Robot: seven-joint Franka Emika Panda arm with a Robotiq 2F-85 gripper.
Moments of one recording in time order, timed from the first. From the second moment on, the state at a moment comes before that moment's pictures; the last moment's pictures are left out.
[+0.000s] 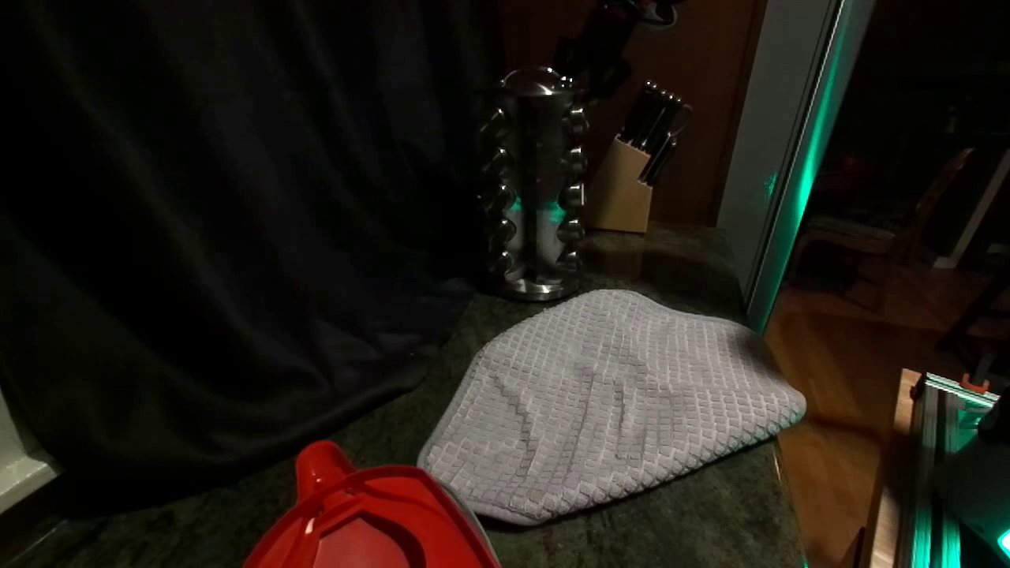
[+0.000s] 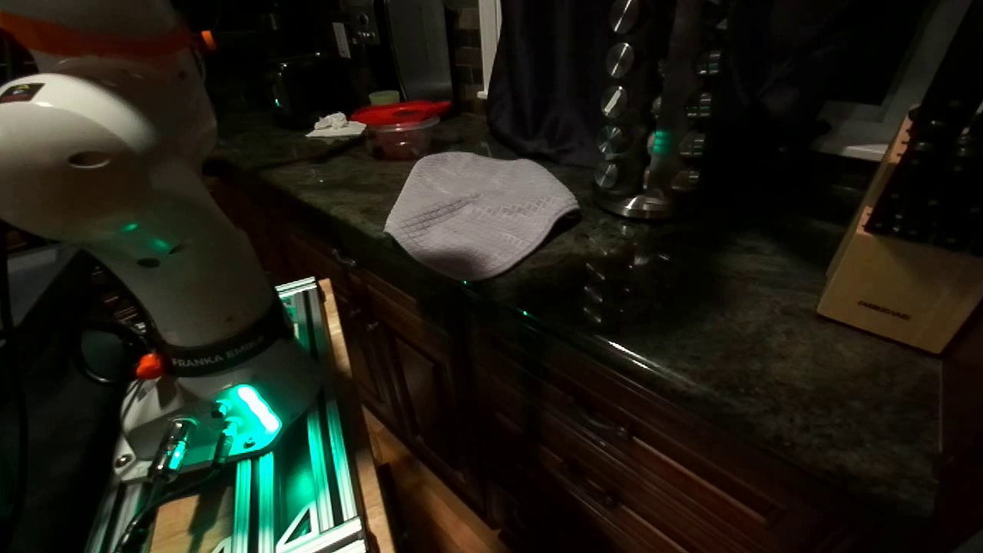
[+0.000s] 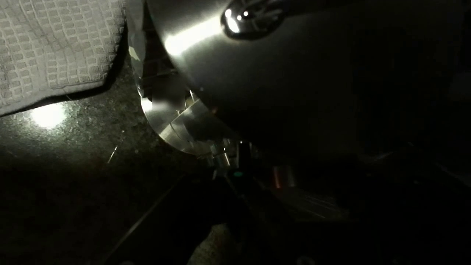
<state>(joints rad) -0.10 0.14 -0.11 -1.65 0.50 1.95 1.07</state>
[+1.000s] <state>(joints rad) -0.10 0.11 -0.12 -1.68 0.49 1.90 1.43</state>
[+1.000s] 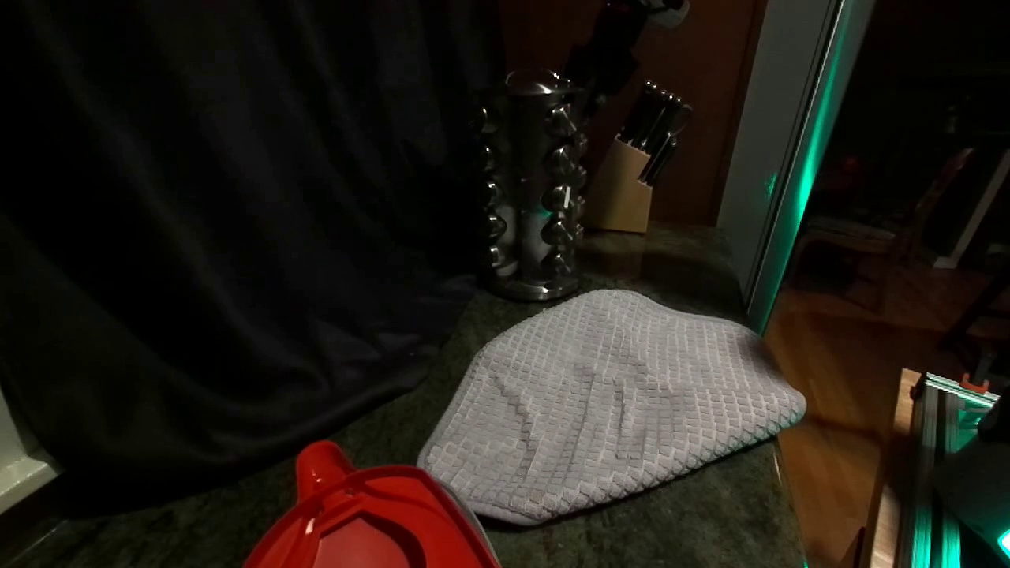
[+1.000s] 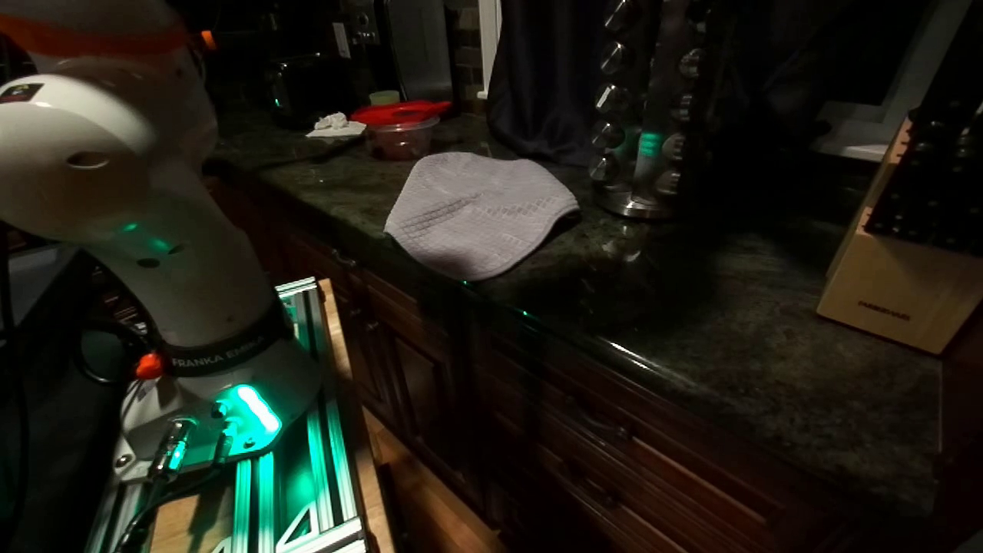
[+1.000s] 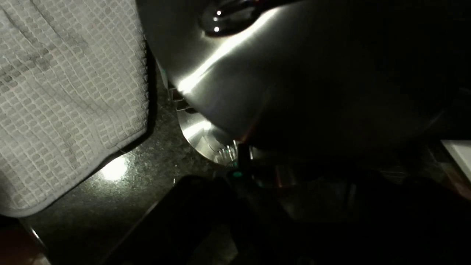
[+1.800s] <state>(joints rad) -0.10 0.05 -0.11 -1.74 0.49 1.90 1.63</state>
